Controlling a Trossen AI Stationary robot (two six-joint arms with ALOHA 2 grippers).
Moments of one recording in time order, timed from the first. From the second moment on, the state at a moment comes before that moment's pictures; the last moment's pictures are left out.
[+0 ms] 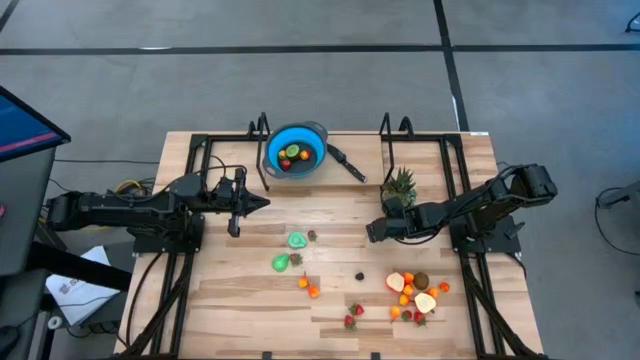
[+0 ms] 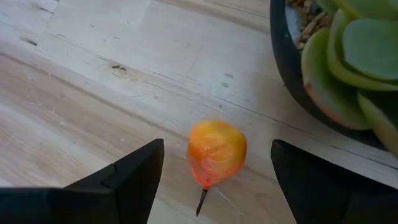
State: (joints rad) left arm 0.16 0.65 0.23 0.44 0.14 -0.03; right arm 0.14 1.49 0.60 -0.35 0.42 1.25
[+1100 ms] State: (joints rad) left arm 0.16 0.65 0.23 0.44 0.14 -0.03; right arm 0.14 1.49 0.60 -0.35 0.42 1.25
